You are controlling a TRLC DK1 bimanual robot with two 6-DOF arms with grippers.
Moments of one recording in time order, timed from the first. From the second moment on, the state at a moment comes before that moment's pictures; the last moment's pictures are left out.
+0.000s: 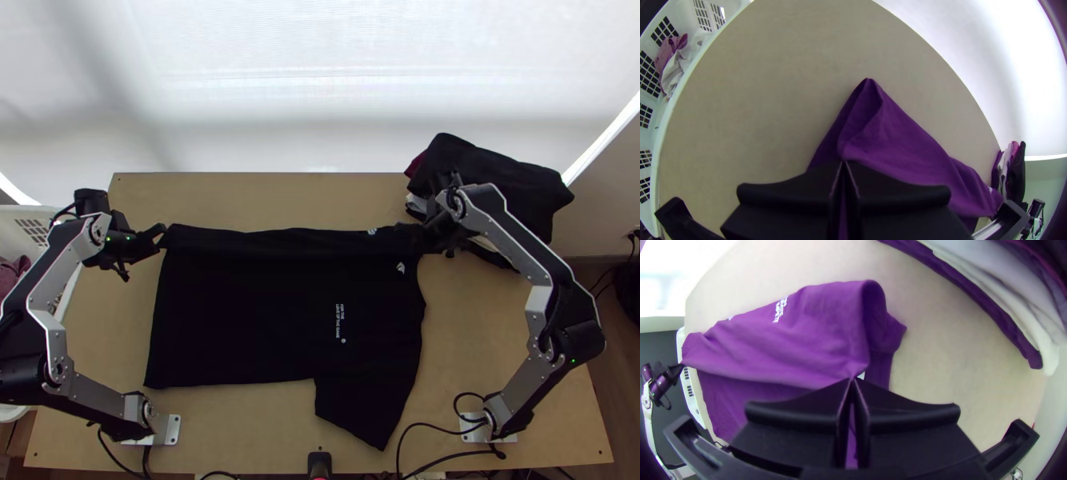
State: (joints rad) left arm 0.26 1.63 1.20 -0.66 0.23 -0.30; right arm 0.27 1.81 1.49 -0.98 -0.17 0.41
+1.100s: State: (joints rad) left arm 0.30 1.10 1.02 -0.62 0.34 -0.24; right arm 0.40 1.20 1.01 -1.15 -0.23 0.60
